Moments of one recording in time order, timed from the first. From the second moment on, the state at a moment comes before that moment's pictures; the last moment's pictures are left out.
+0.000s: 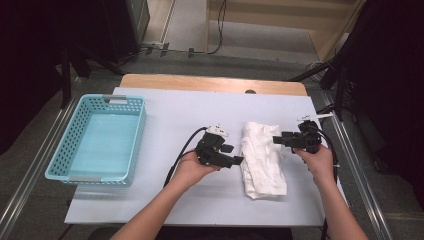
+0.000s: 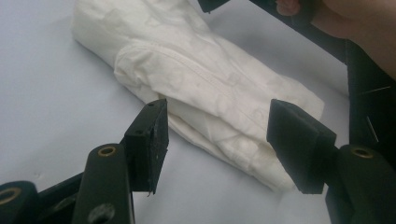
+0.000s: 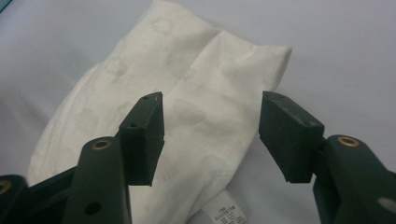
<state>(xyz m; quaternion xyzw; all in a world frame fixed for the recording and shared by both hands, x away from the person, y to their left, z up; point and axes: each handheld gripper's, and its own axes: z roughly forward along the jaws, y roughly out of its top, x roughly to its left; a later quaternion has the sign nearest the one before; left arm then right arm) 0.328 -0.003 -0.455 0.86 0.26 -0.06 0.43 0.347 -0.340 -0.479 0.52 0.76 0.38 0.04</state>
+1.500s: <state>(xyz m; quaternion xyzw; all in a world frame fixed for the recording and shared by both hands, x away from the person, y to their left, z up) 0.334 -0.022 -0.477 0.86 0.29 -0.04 0.42 0.258 -0.321 -0.488 0.48 0.78 0.39 0.07</state>
